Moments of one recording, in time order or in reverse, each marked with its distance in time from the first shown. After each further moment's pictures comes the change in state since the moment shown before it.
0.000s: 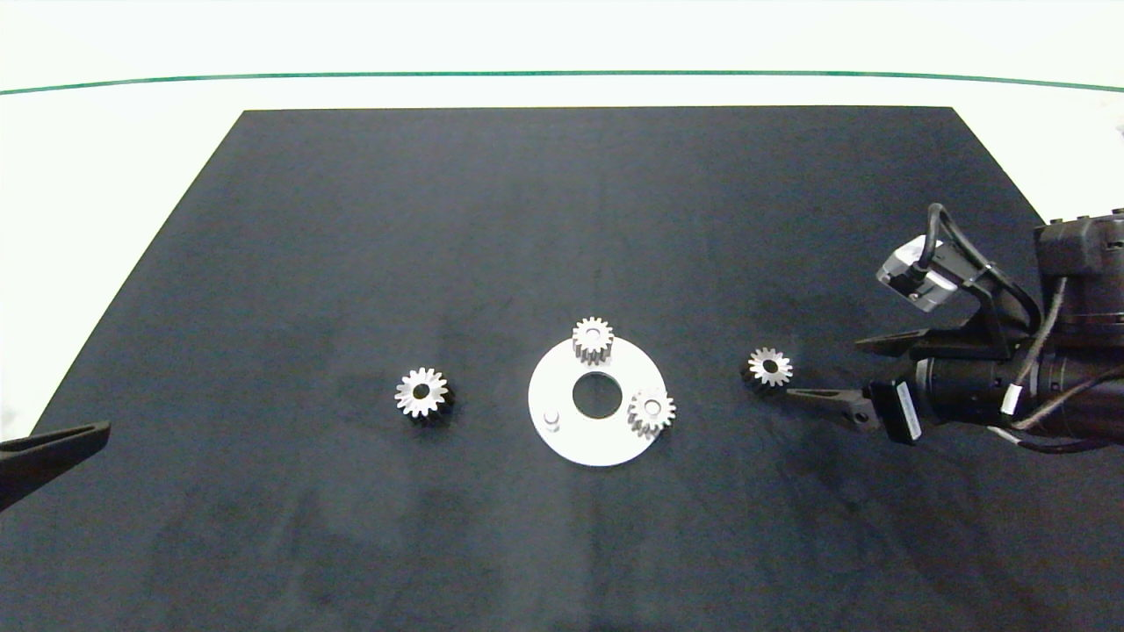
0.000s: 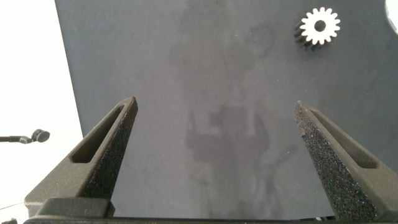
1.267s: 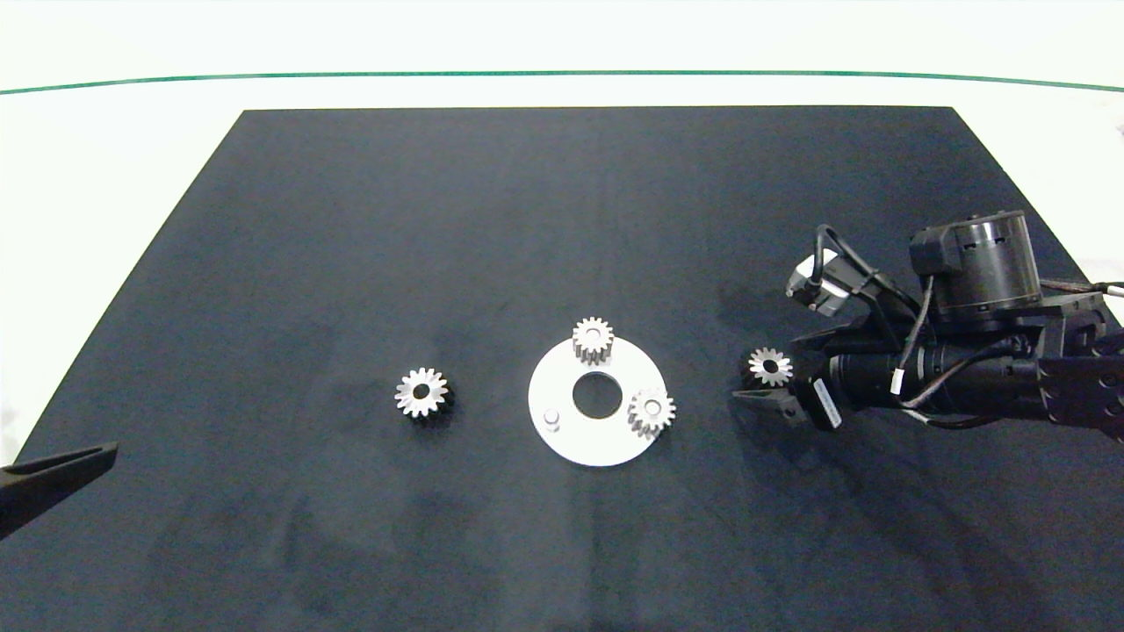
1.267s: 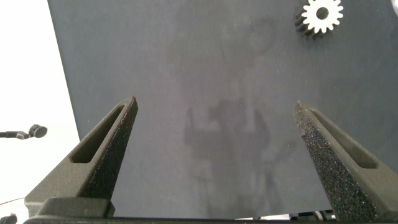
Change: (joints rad) left arm 0.001 -0.009 0.035 0.000 -0.003 -0.001; right arm 0.061 0.180 -0.115 -0.011 -0.015 -0.076
